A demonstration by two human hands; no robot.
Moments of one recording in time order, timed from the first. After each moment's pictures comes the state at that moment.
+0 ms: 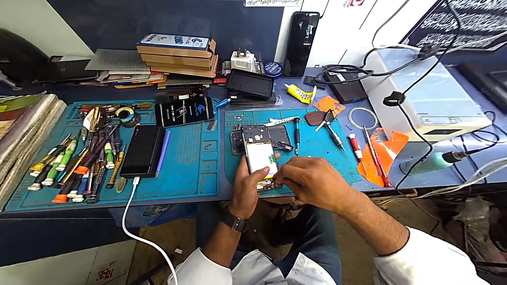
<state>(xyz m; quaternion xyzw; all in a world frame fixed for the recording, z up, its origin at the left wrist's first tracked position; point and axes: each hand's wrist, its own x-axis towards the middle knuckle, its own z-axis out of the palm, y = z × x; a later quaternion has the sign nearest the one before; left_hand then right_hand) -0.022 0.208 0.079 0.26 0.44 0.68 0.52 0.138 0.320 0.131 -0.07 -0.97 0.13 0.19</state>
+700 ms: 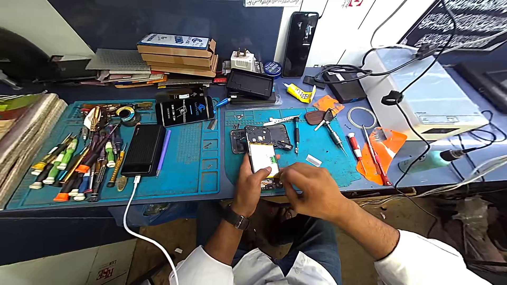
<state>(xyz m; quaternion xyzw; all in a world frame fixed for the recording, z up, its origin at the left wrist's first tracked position) -0.019 0.210 0.078 0.28 0.48 0.66 0.51 0.144 0.300 0.106 -0.11 -0.95 0.12 0.28</state>
